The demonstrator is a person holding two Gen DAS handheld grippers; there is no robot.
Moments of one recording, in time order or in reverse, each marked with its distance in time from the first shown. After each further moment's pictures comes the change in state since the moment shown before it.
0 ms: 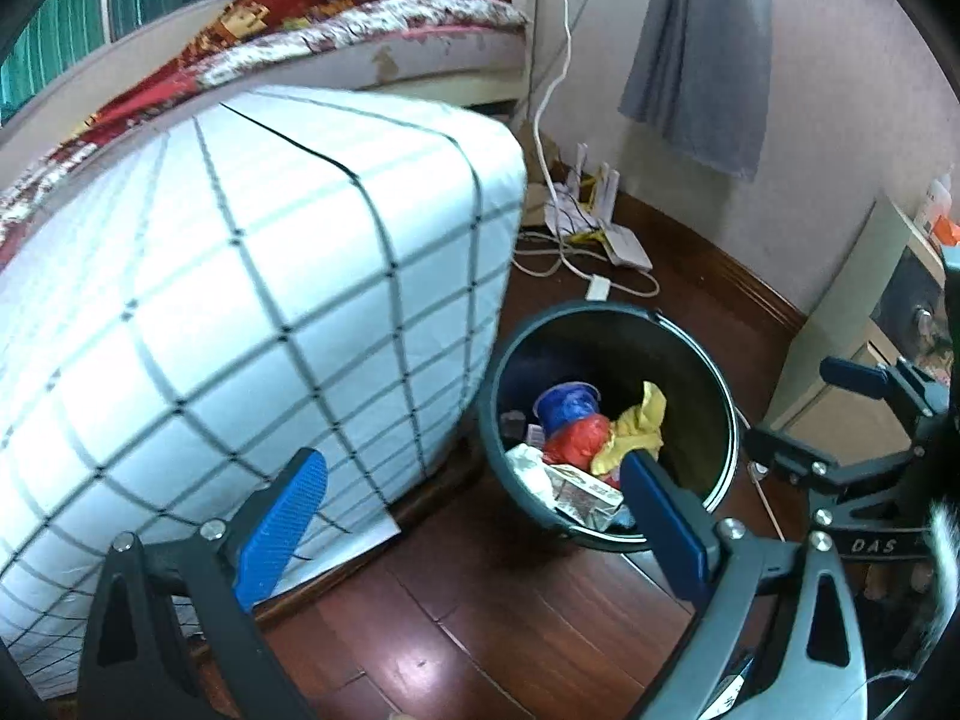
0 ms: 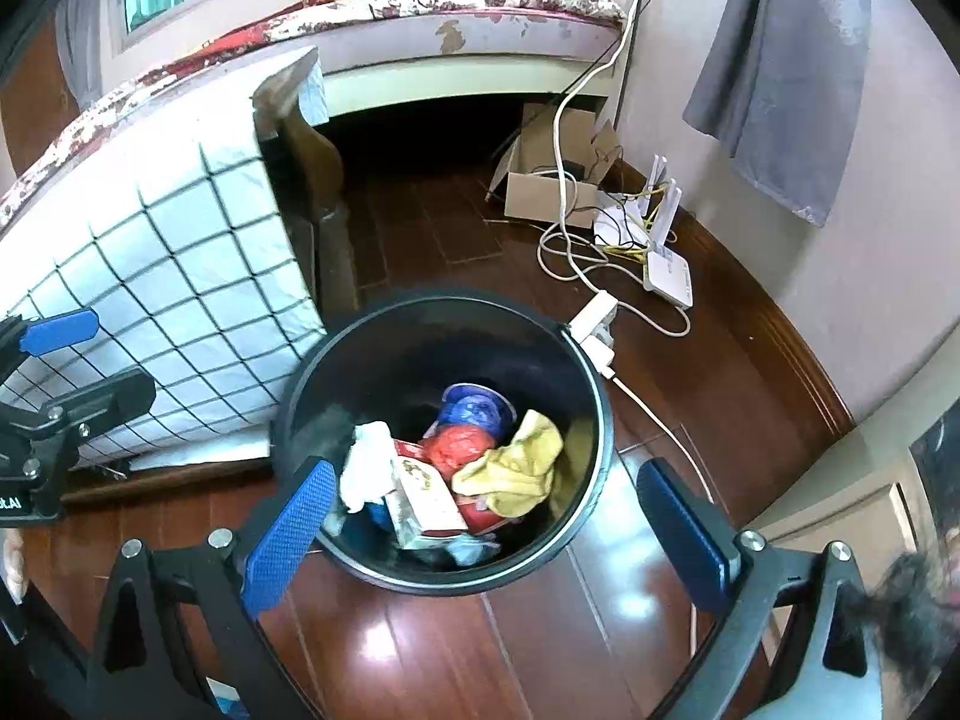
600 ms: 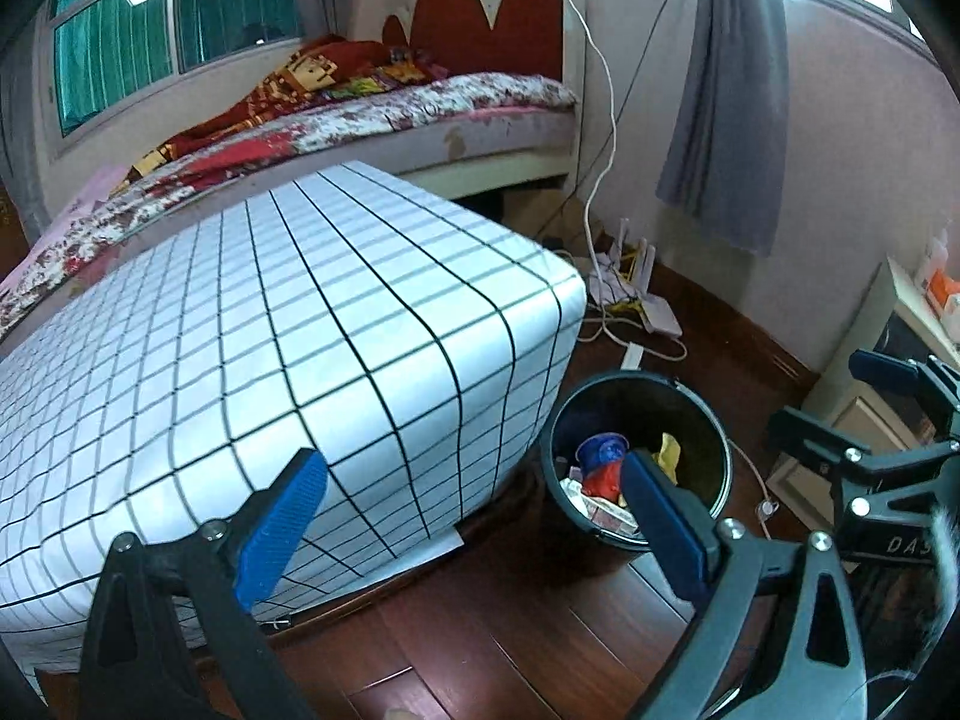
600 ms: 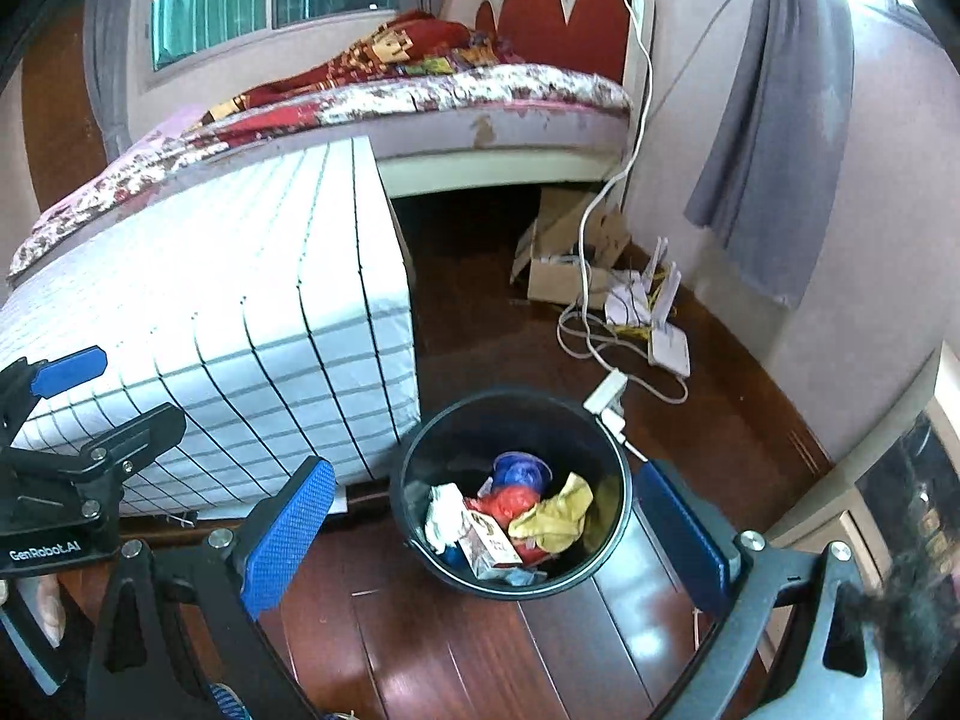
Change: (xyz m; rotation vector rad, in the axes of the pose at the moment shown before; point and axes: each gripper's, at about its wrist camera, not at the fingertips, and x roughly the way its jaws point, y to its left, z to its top) left arm -0.101 0.028 0.006 -0.061 -0.136 0.098; right arm -0.112 0.061 0.033 -0.013 -0.150 -0.003
